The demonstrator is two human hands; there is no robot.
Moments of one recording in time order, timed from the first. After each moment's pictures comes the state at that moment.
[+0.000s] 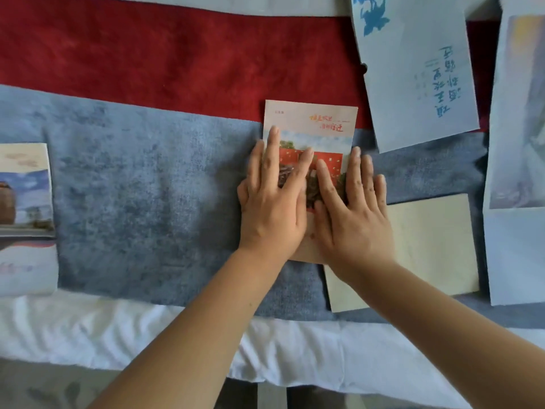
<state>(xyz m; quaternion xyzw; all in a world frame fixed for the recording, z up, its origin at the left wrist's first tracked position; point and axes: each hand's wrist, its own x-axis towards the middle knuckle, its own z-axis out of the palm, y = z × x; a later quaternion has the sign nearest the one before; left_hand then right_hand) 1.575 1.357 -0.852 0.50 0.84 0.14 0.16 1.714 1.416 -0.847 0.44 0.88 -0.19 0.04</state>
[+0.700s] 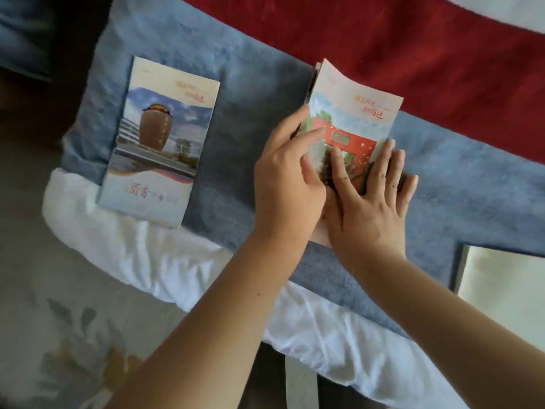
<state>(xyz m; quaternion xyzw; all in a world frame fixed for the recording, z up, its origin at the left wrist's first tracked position) 1.439 1.264 -0.799 0.26 0.88 0.39 0.10 1.554 1.325 -0.841 0.36 0.90 -0.24 0.08</state>
